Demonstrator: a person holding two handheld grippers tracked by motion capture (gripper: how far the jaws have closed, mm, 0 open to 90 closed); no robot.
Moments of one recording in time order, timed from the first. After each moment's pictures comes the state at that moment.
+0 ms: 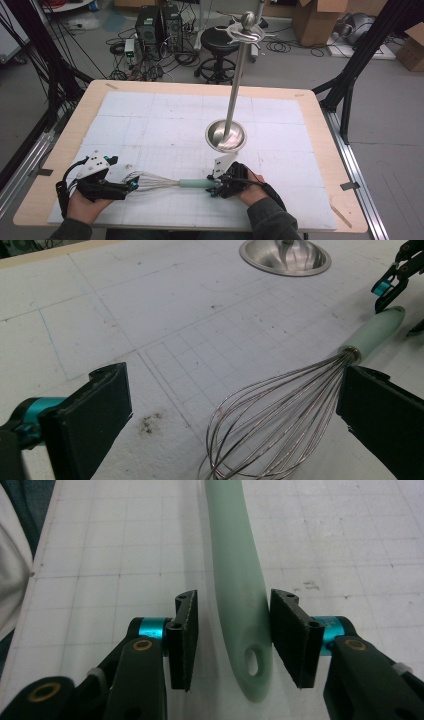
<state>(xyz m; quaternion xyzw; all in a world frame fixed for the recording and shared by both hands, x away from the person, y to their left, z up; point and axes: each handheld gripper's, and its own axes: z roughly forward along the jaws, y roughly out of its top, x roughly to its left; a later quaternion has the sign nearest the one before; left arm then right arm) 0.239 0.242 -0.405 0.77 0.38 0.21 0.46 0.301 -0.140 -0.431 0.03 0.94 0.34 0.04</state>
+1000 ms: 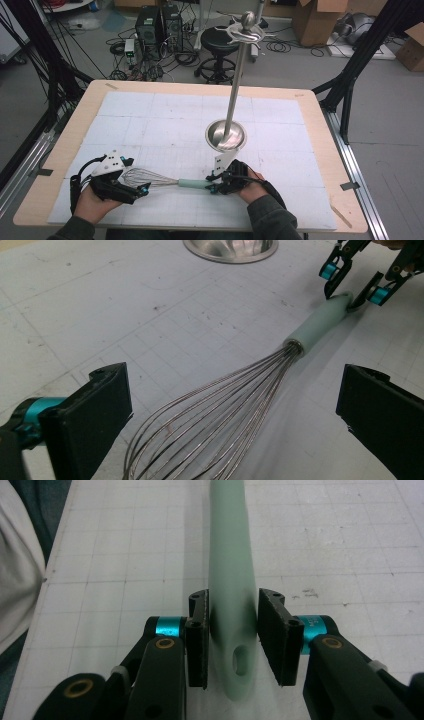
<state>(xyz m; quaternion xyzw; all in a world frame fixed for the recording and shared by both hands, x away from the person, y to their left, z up) 0.246 0.215 -0.400 0.82 0.32 0.15 0.45 0.306 -0.140 -0.427 0.03 0.94 0.35 0.02</state>
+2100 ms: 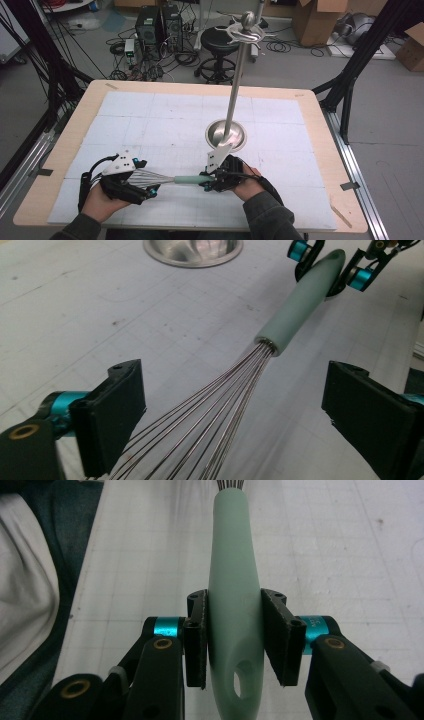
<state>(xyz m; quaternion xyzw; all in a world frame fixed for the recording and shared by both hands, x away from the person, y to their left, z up) 0.249 0.191 -0.396 0.84 0.27 0.12 0.46 0.300 -0.121 -0.394 0.01 0.94 0.35 0.03</state>
